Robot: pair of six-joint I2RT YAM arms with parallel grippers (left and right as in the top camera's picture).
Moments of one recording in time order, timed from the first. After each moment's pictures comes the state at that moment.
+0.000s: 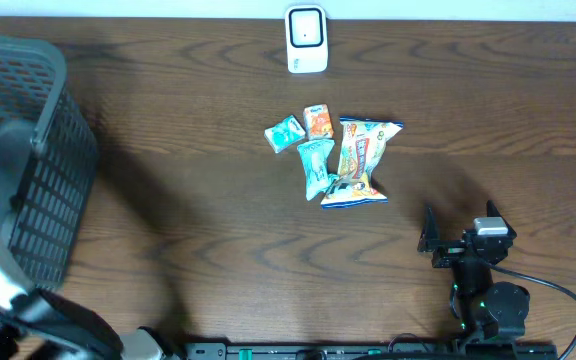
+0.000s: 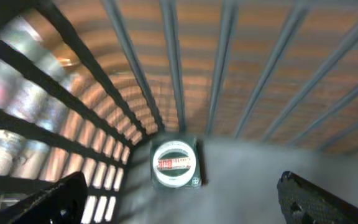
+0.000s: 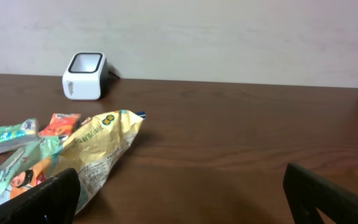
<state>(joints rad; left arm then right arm) 0.76 1.54 1.34 -0.73 -0.62 -0.62 0.01 0.01 0.01 -0.07 -0.03 -0.02</state>
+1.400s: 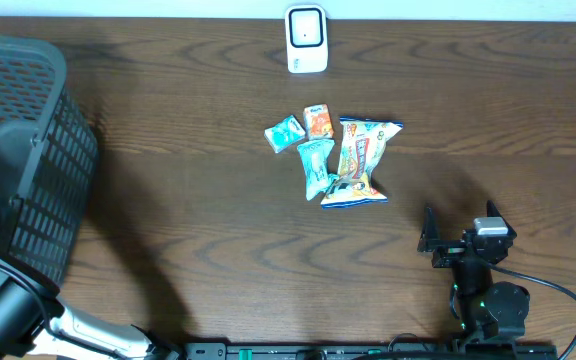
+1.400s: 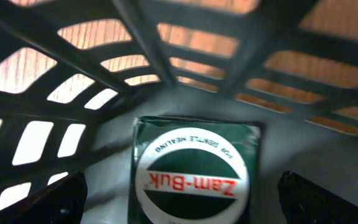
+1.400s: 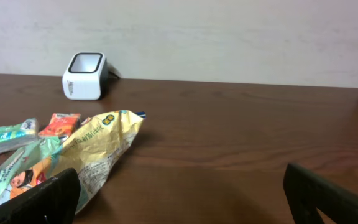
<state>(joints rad) 0.95 1.93 1.34 -0.66 -0.40 -0.72 0.01 0.01 0.01 -0.07 -0.03 -0.02</state>
